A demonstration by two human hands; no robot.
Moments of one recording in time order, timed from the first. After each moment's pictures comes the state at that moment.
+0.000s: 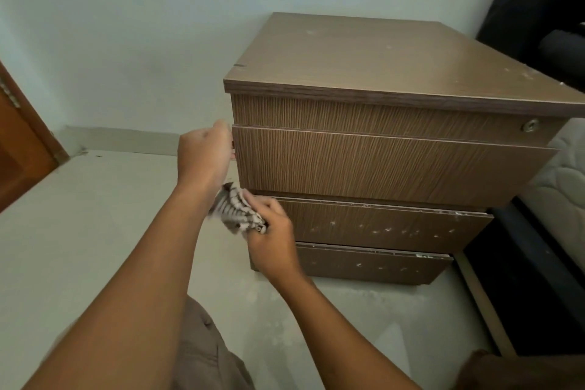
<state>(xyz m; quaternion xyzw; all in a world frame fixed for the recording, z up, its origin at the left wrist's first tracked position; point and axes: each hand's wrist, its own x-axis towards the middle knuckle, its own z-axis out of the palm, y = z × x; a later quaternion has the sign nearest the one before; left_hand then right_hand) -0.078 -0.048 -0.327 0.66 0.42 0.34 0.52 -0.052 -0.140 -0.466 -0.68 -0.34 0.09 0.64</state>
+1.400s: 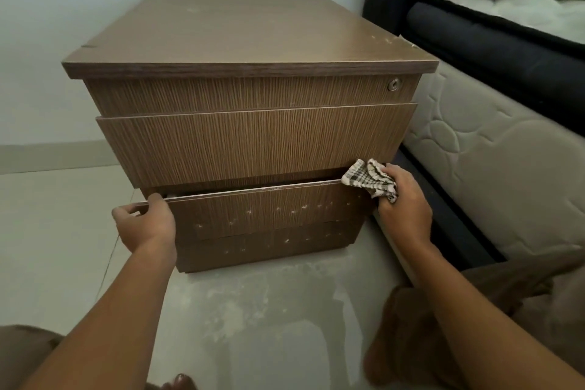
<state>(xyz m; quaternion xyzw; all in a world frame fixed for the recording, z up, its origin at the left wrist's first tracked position) -0.053 -0.107 -0.439 0.51 0.55 0.34 0.56 0.092 -0.430 -0.461 -0.91 -0.12 -0.21 0.35</state>
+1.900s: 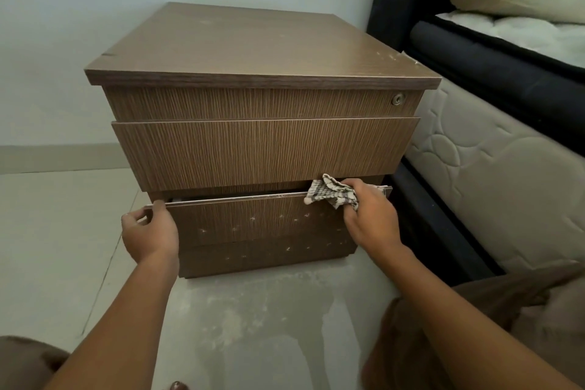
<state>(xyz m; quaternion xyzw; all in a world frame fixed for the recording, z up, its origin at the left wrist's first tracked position) -0.063 -0.111 -0.439 0.51 0.53 0.35 0.58 0.077 -0.381 -0.447 -0.93 -0.21 -0.15 0.25</state>
